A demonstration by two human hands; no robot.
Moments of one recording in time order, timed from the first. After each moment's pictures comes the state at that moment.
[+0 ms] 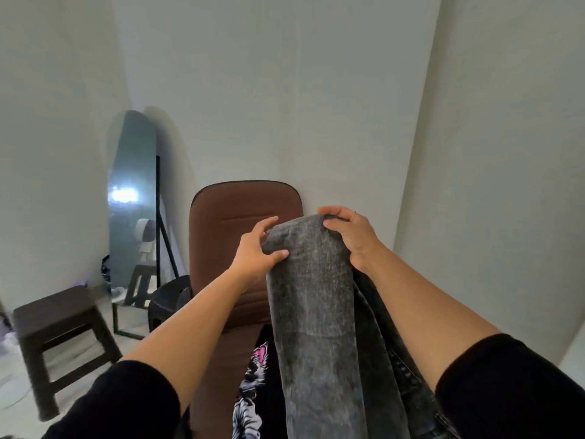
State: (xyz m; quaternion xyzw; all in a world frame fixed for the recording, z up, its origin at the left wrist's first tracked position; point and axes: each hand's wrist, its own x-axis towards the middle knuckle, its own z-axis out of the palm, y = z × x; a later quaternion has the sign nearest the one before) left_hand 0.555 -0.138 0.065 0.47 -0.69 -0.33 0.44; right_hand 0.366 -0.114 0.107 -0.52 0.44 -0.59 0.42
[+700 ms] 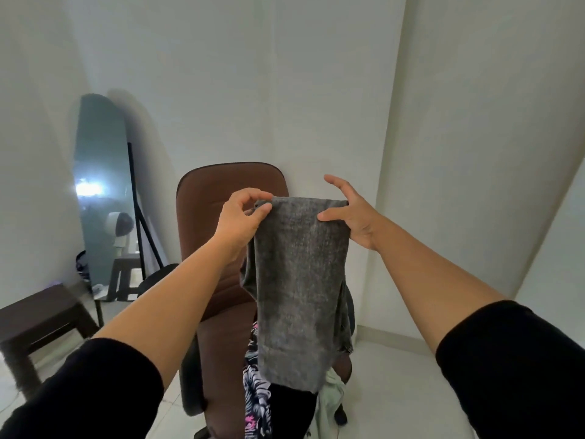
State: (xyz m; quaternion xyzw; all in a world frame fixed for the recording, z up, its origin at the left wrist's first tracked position) left_hand 0.599 -0.108 0.085 0.39 -0.68 -0.35 0.52; right_hand 0.386 -0.050 0.110 -0.54 0.47 -0.52 0.46
